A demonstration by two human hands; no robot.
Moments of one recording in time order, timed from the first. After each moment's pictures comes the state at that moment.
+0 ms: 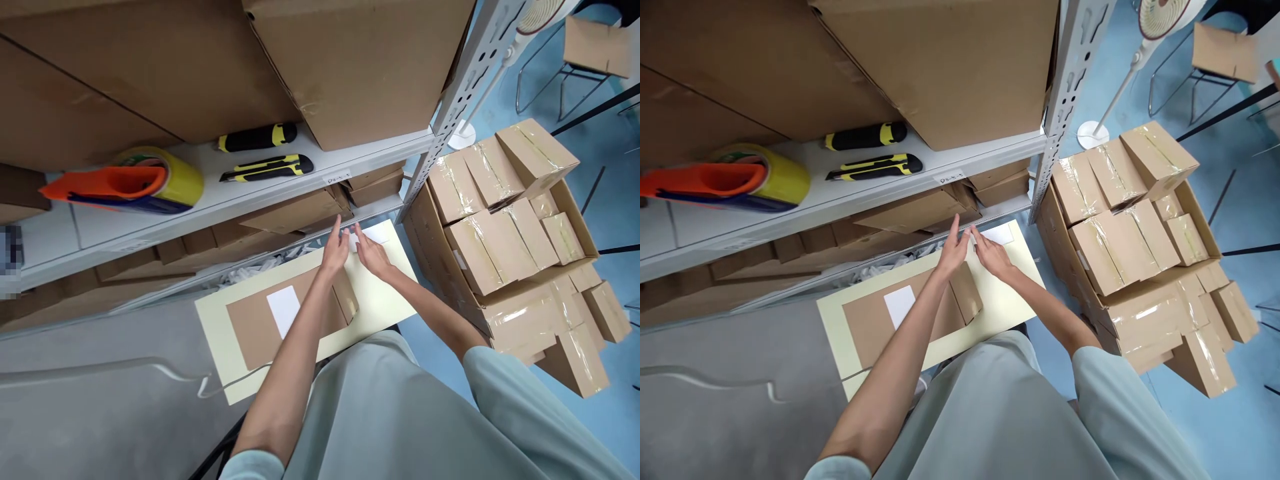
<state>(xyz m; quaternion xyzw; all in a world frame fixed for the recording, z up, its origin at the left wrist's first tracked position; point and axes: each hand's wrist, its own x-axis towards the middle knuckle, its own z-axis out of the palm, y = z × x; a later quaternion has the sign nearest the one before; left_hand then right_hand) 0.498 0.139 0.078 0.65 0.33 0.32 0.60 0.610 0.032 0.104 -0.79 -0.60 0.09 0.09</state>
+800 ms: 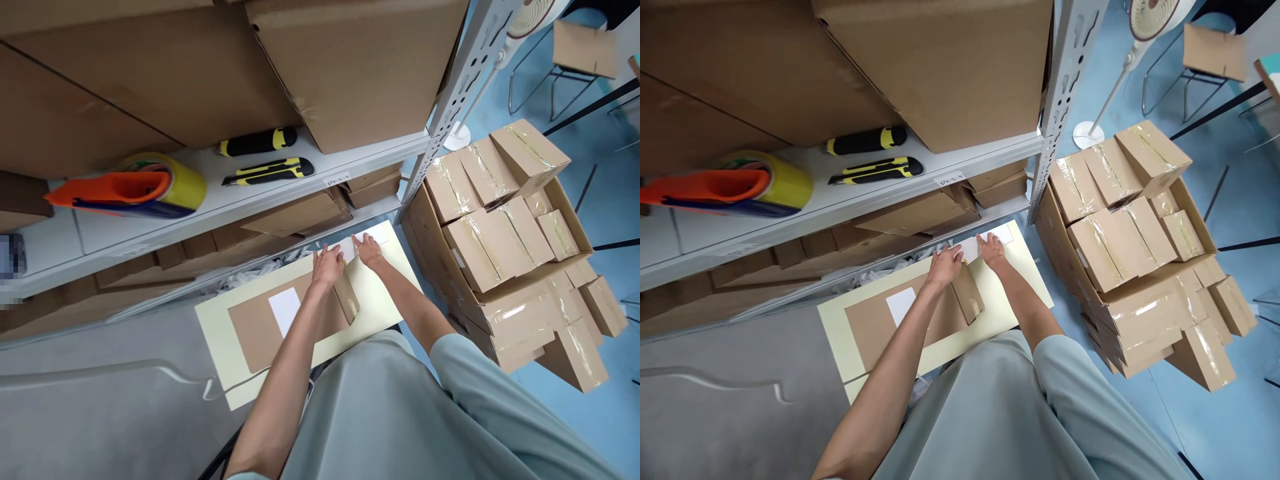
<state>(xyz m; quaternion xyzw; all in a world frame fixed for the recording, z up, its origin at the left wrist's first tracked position) 0.453 0.125 0.101 0.79 0.42 0.10 0.44 0.623 0.072 0.066 -0.86 -0.47 0.17 -0.13</state>
